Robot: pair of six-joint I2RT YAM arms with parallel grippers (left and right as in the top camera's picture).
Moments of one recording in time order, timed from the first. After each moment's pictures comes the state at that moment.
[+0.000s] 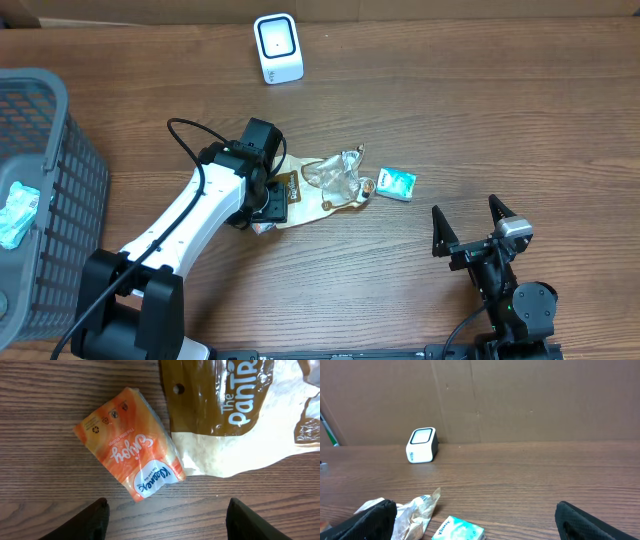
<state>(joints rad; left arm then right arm) -0.36 1.66 1.11 -0.95 0.03 -0.39 0.10 0.01 0.02 -0.02 -0.12 0.12</state>
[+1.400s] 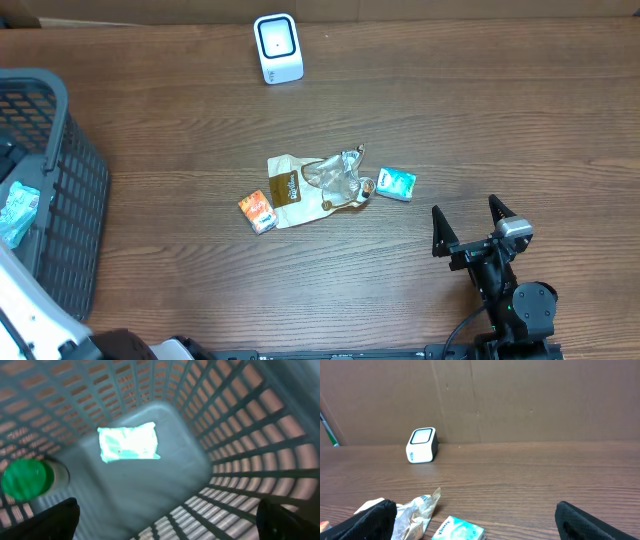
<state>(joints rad) 0.73 1.51 1.67 -1.08 -0.09 -0.27 0.10 0.01 0.02 -0.02 -0.12 0.12</state>
